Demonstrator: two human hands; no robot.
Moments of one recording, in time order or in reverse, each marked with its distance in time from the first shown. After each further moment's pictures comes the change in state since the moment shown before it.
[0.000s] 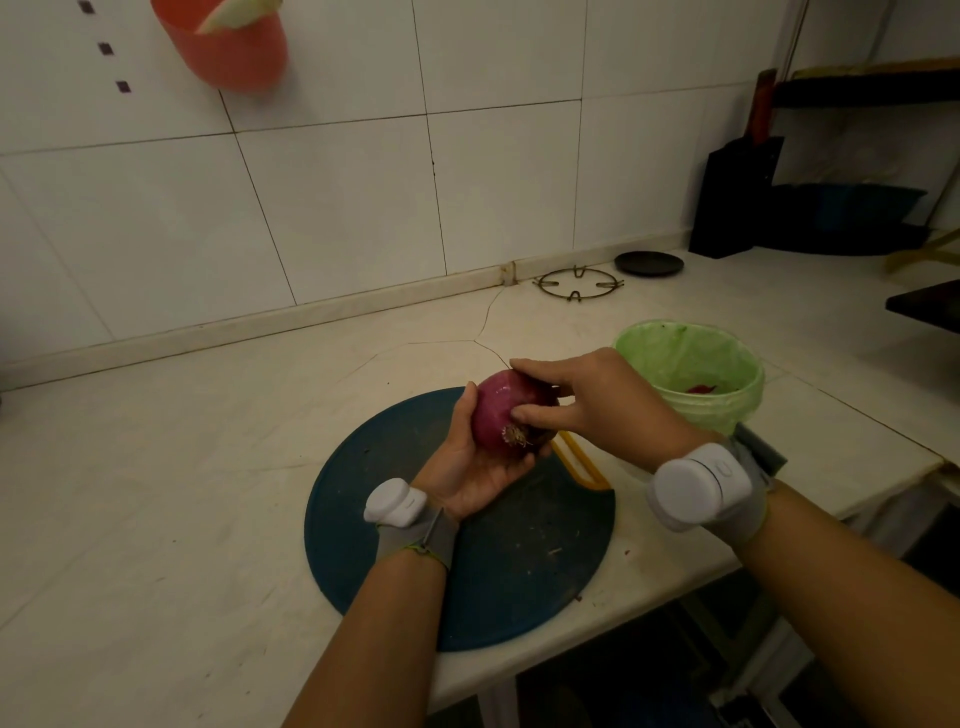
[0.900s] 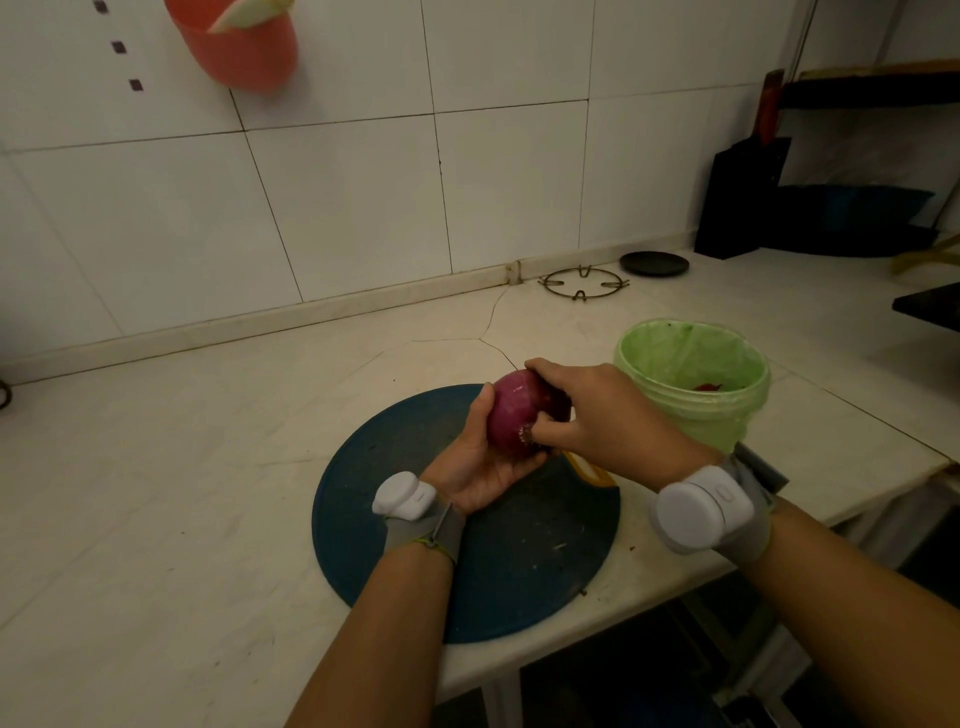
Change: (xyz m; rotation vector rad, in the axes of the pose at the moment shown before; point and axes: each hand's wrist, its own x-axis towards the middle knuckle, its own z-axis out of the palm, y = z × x) left_hand -0.004 -0.001 0.004 0.065 0.060 0.022; right_hand -0.010 -0.008 0.010 -0.101 -0.007 0.012
